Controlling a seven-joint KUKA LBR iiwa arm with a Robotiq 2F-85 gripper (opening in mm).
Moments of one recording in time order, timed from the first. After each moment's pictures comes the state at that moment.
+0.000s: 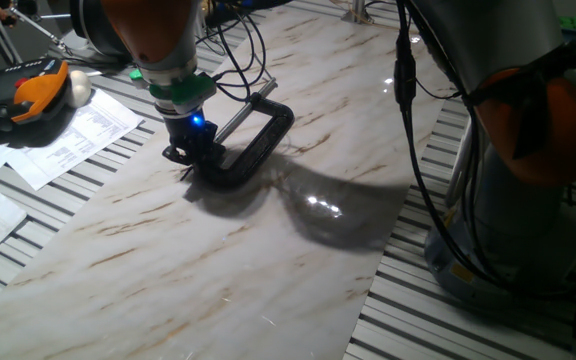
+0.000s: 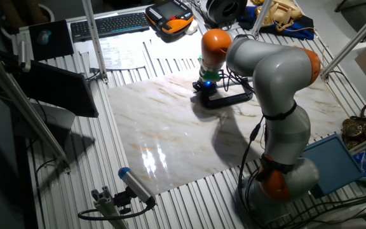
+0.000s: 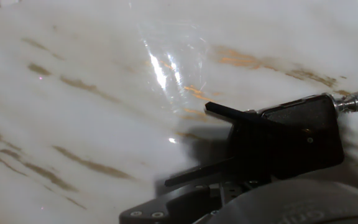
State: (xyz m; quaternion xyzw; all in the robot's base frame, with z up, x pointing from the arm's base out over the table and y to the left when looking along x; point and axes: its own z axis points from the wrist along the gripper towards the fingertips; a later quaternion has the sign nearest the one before) arm 0.584 0.061 0.049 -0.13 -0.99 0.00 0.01
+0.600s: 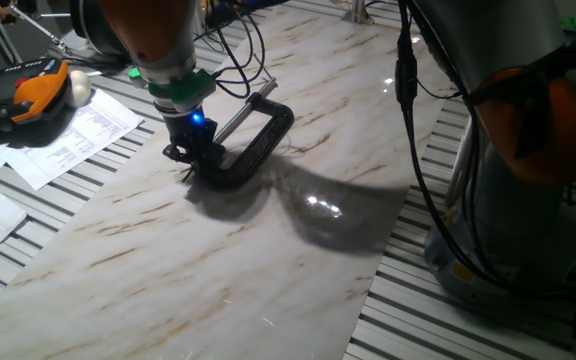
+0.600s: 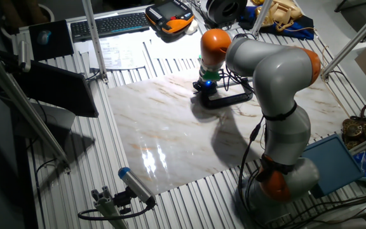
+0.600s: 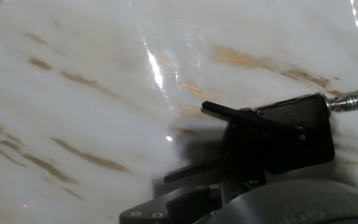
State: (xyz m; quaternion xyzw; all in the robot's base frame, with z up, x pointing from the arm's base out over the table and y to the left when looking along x) arm 0.580 0.060 0.059 -0.11 -0.99 0.01 0.01
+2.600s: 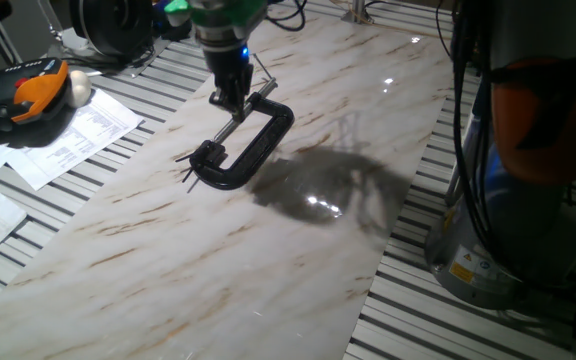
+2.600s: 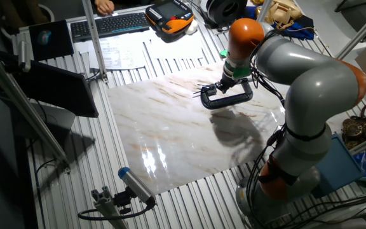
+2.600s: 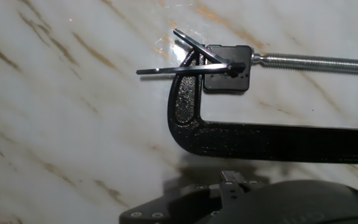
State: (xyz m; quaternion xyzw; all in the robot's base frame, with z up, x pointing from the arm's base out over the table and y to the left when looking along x) arm 0.493 0.006 0.183 0.02 -1.00 0.00 0.01
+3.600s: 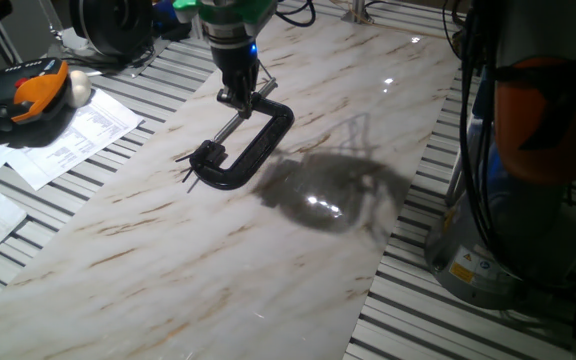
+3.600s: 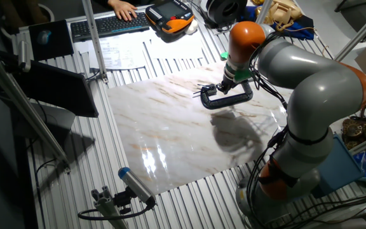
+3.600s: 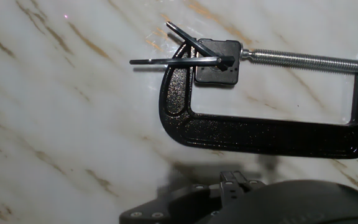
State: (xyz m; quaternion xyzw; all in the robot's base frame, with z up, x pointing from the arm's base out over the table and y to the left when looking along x) arm 0.486 0.006 0.186 0.04 -1.00 0.01 0.00
